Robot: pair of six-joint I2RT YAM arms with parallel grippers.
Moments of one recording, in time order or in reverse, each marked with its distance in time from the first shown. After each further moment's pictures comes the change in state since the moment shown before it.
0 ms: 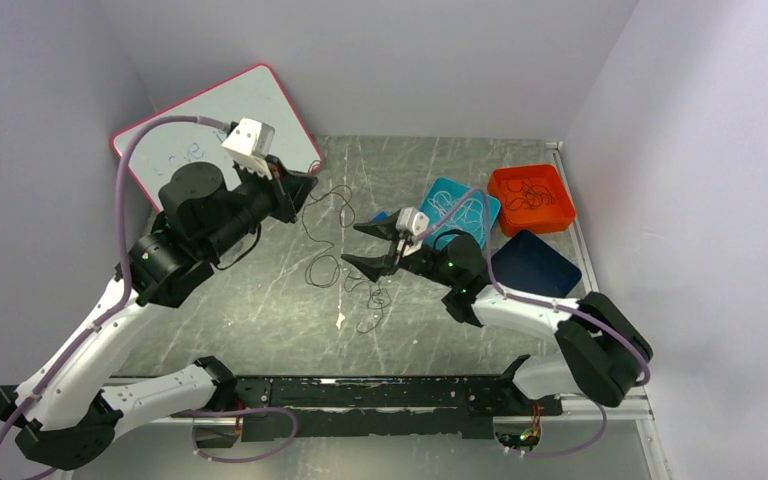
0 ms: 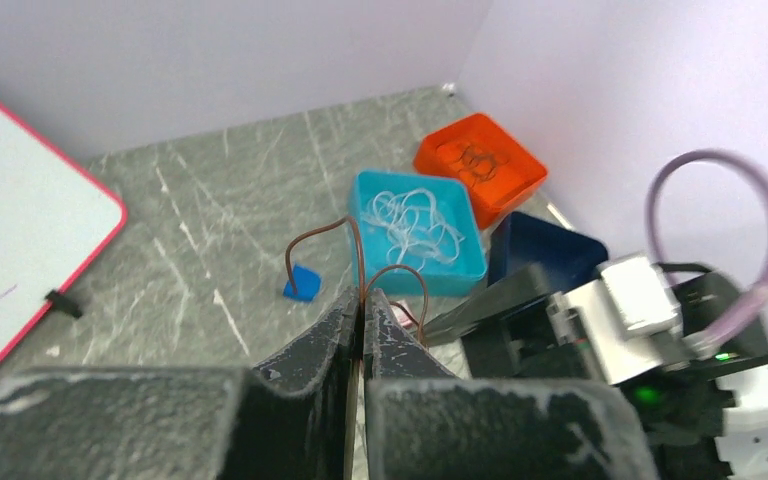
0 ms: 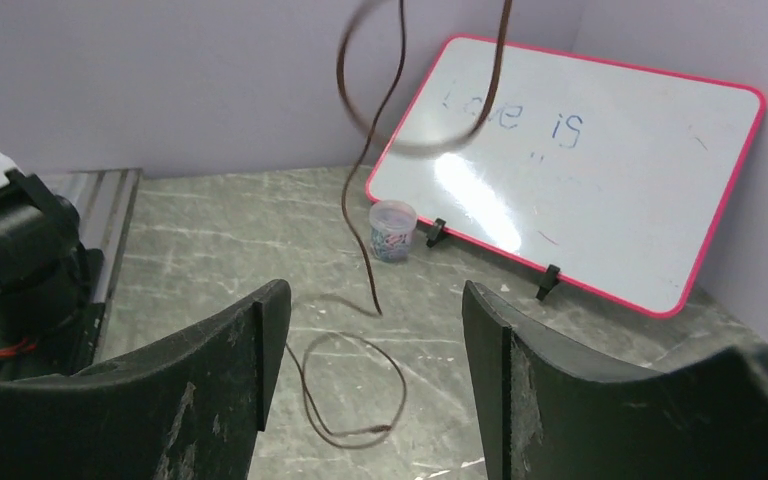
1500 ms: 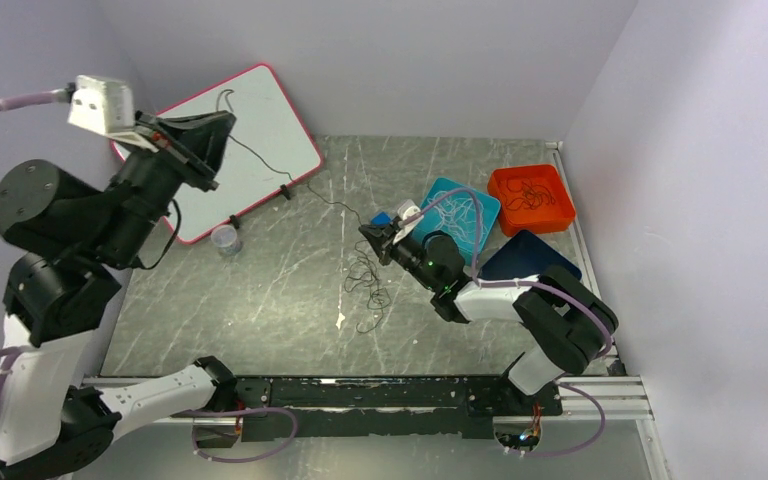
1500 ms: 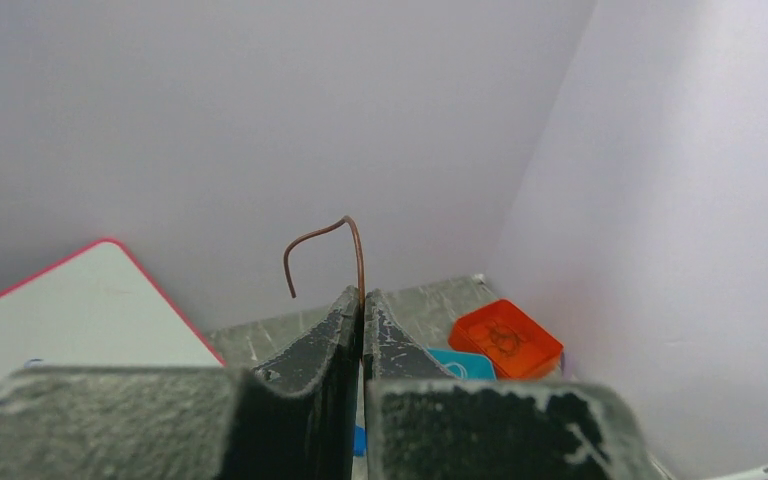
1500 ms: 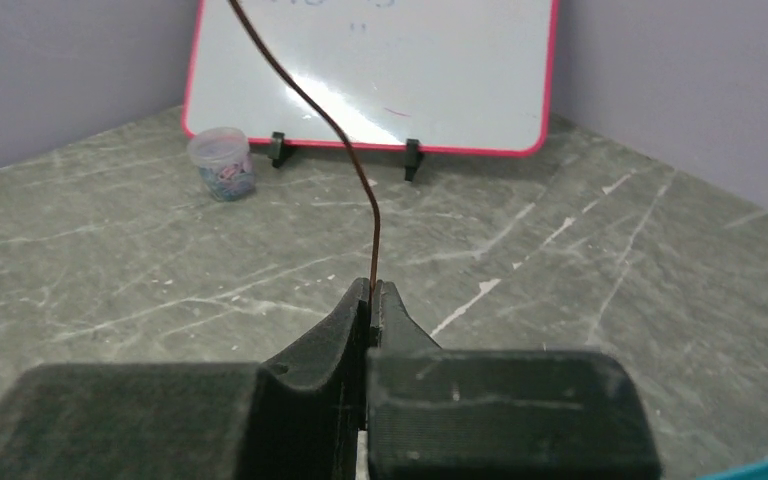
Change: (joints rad) left arm 0.002 0.014 0.462 -0.081 -0.125 0.136; right arm -0.003 0.246 -0.007 0.092 0.386 0.001
